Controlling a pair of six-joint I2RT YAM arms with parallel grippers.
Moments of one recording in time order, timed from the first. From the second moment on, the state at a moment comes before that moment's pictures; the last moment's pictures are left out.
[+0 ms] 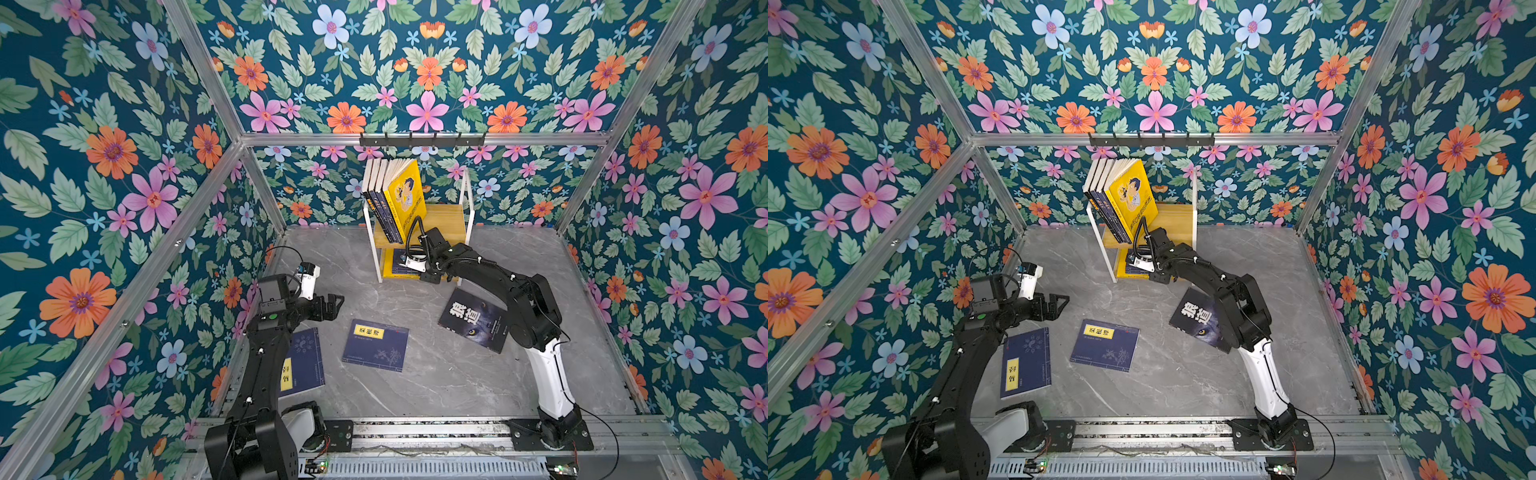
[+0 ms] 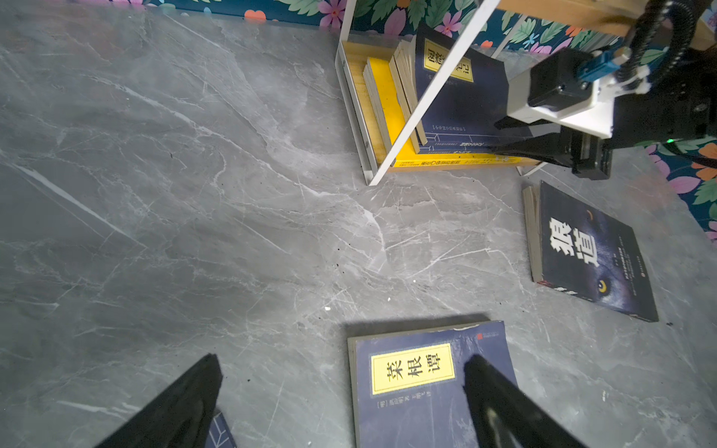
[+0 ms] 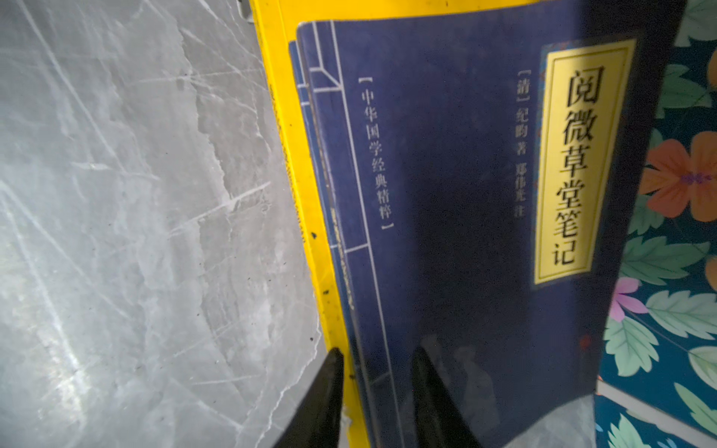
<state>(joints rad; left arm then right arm) 0.18 1.09 0.77 -0.45 0.57 0.16 0.59 2.20 1.86 -0.62 0.06 -0.83</state>
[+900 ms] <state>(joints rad) 0.07 1.29 0.72 -0.41 0.63 0.17 0.93 1.46 1.01 -0.30 0.05 0.18</state>
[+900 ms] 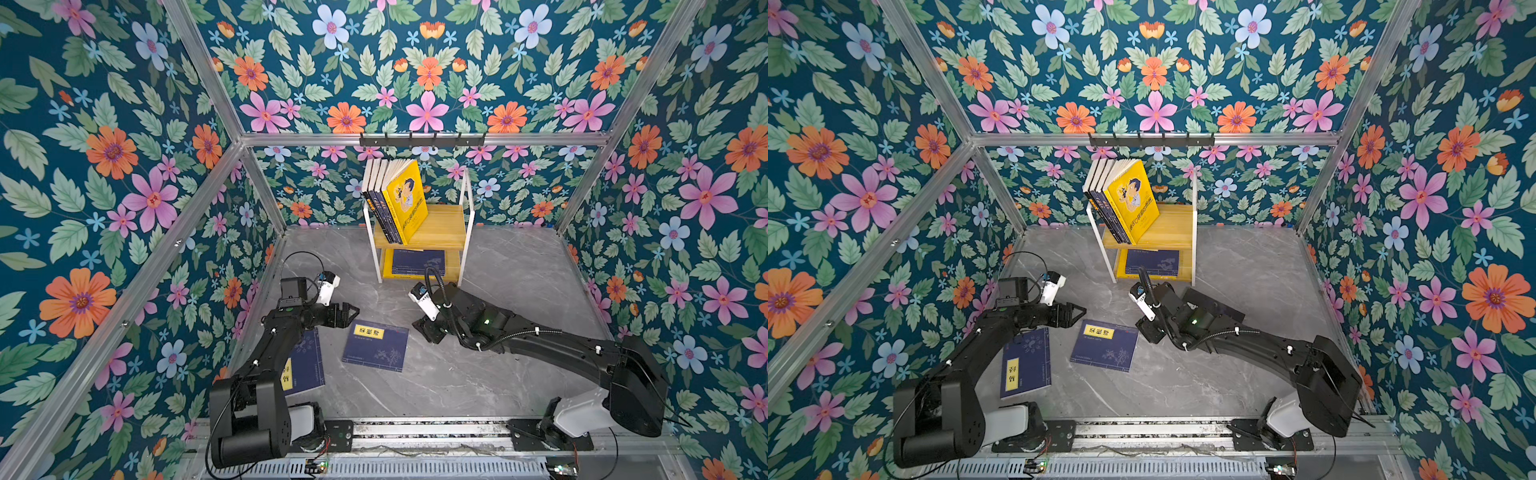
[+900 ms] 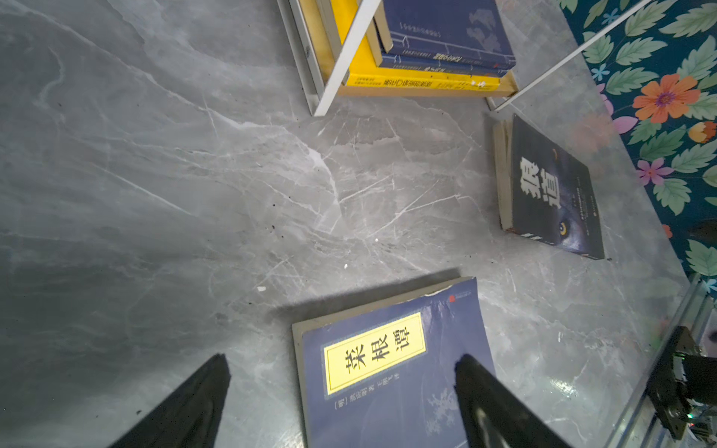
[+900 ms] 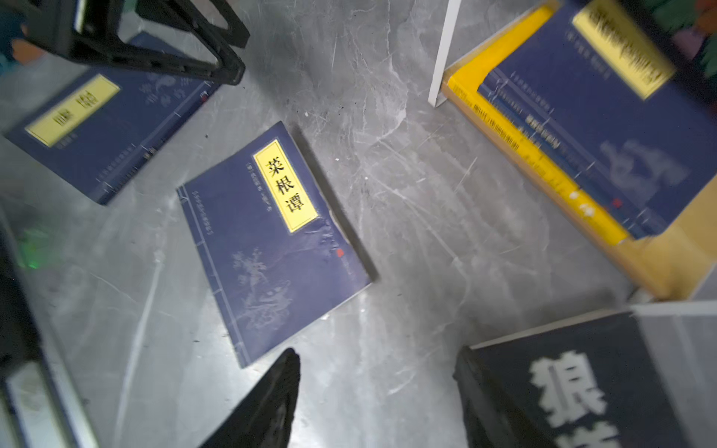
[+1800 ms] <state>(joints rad) -0.02 1.49 0.65 -0.30 0.56 -0.15 0.97 1.82 1.01 -0.11 -0.16 0.84</state>
